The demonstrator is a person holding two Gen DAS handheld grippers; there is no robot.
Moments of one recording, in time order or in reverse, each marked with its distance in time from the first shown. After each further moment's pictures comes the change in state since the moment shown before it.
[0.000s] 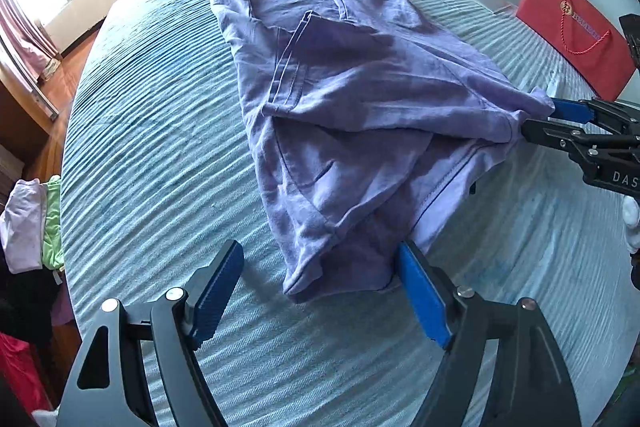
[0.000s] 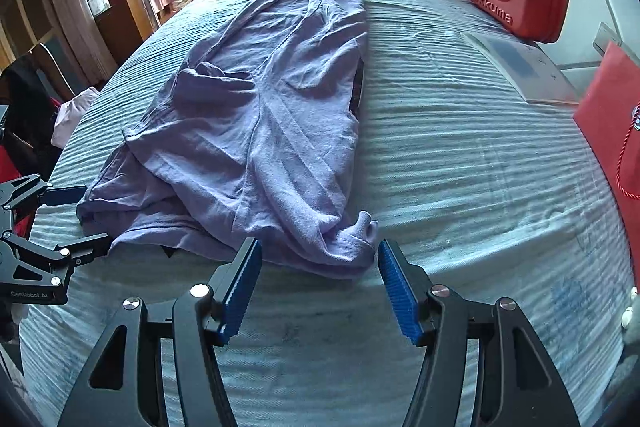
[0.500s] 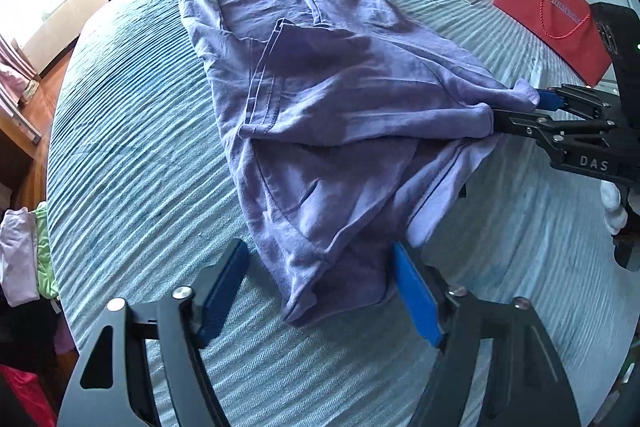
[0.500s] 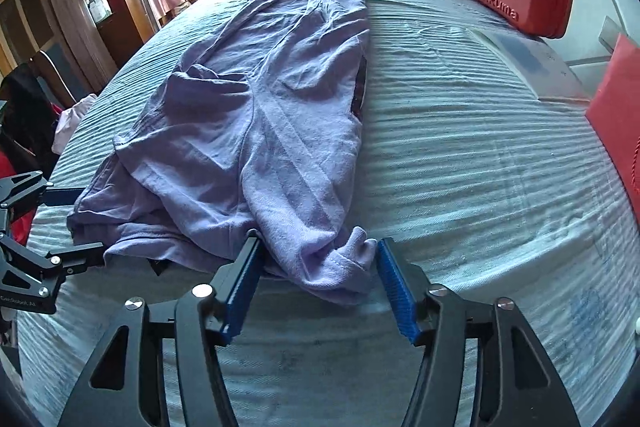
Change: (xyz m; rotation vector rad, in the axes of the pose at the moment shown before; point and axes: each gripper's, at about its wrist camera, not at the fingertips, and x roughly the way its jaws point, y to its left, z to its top) left arm -0.001 -0.005 0.003 0.102 0.010 -0.064; right arm 0.013 0.000 0.002 0.010 -0.019 -0.001
